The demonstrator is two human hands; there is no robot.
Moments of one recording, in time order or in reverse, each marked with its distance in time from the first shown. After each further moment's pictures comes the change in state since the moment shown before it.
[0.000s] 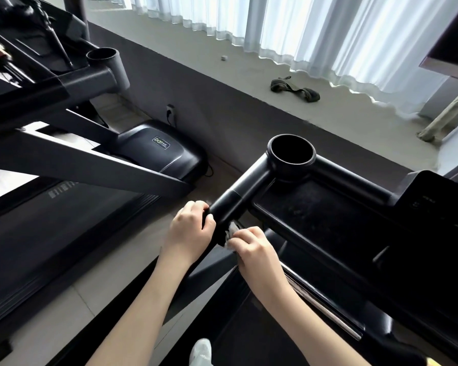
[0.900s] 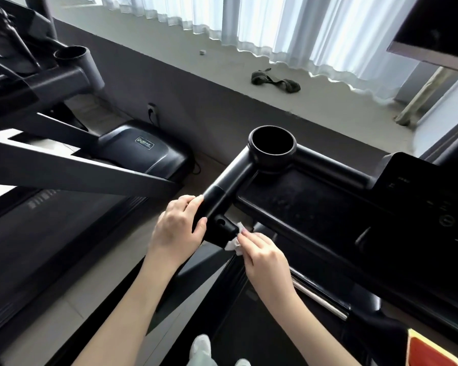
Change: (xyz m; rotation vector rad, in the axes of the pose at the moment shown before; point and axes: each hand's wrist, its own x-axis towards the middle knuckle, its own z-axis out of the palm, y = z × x) left_hand -0.003 -0.005 0.003 0.145 0.028 0.274; right_hand -0.036 0.011 -0.012 -0.095 0.117 0.195
